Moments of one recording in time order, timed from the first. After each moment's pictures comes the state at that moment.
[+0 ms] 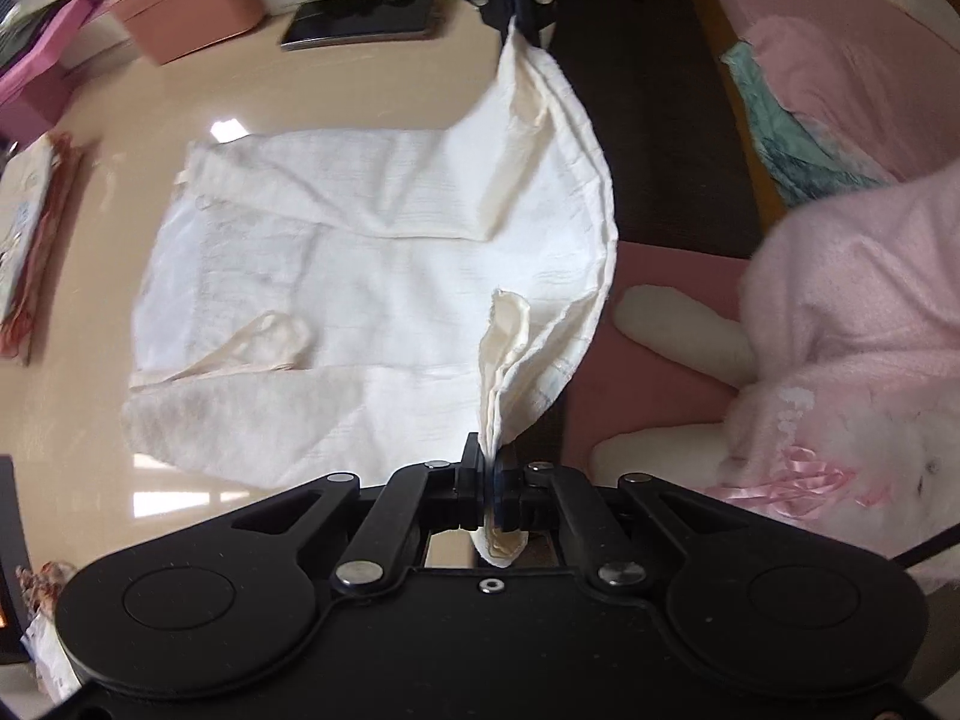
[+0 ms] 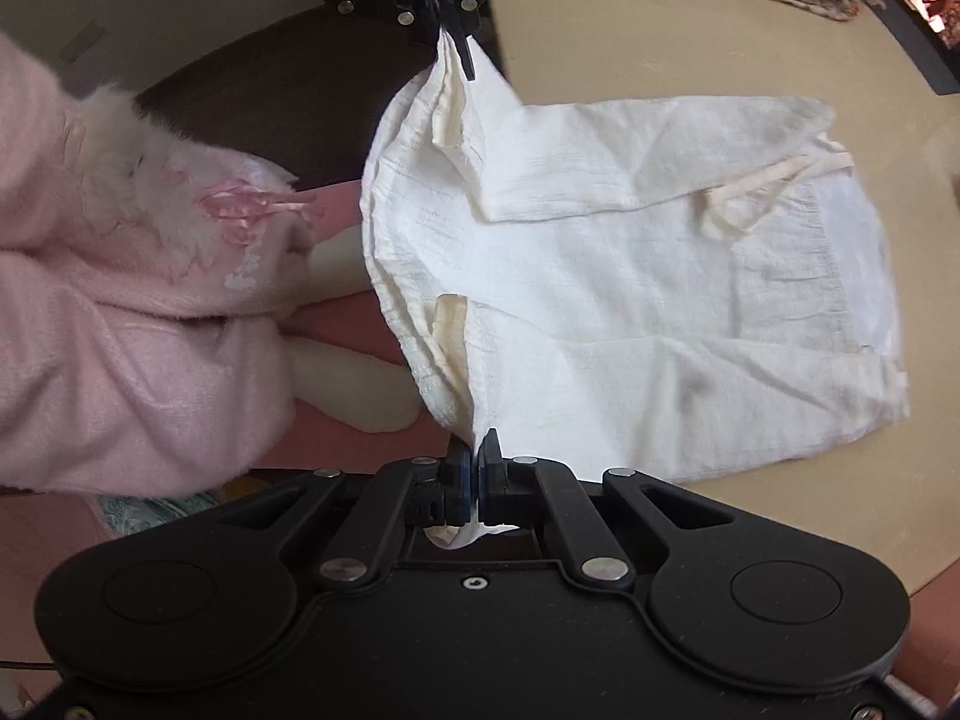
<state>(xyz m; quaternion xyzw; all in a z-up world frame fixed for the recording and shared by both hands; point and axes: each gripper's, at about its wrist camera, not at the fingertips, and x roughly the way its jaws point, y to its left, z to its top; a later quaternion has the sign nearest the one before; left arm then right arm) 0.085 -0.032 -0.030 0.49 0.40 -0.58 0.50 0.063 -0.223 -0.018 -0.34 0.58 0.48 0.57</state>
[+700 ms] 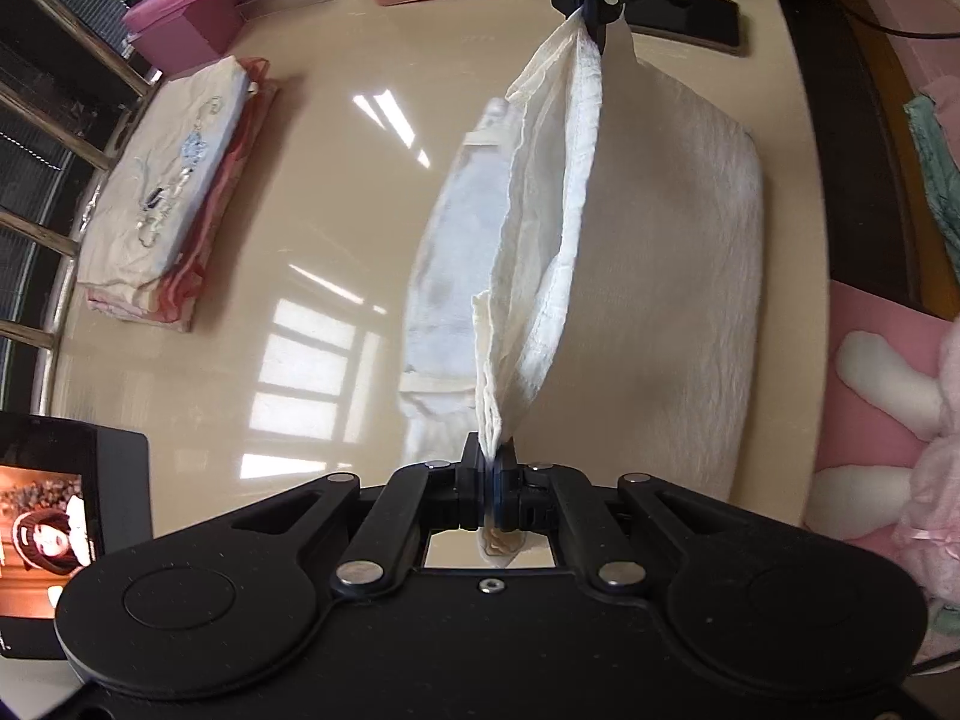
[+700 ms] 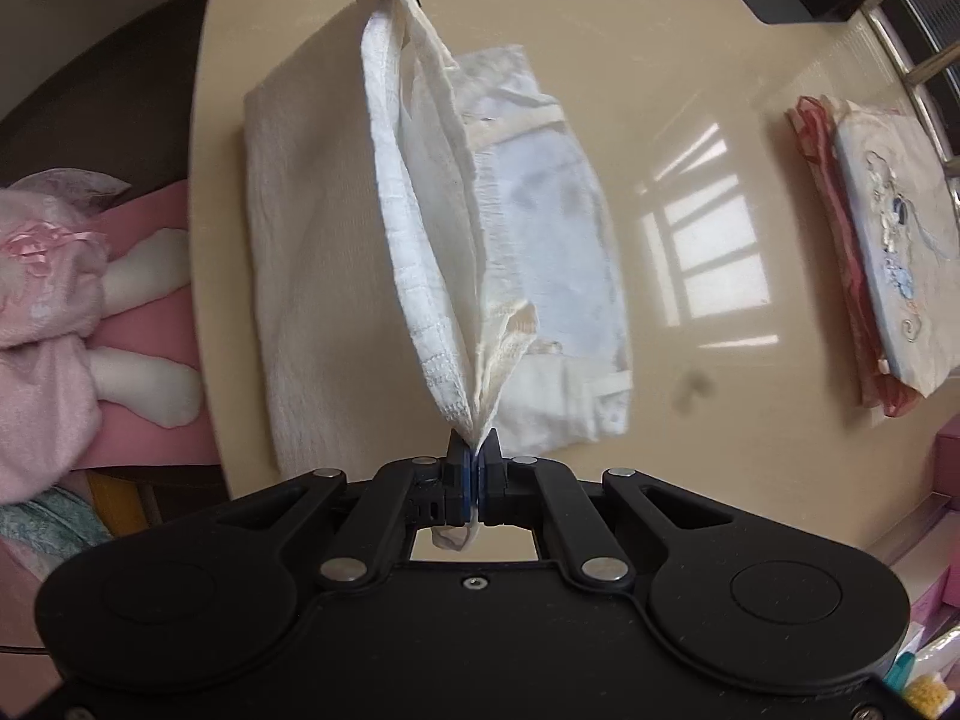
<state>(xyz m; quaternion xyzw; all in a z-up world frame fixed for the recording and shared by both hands) 0.267 -0.067 -0.003 0.50 0.40 -0.50 0.59 0.218 -0.244 -0.040 -0.39 0.59 0.38 0.60</state>
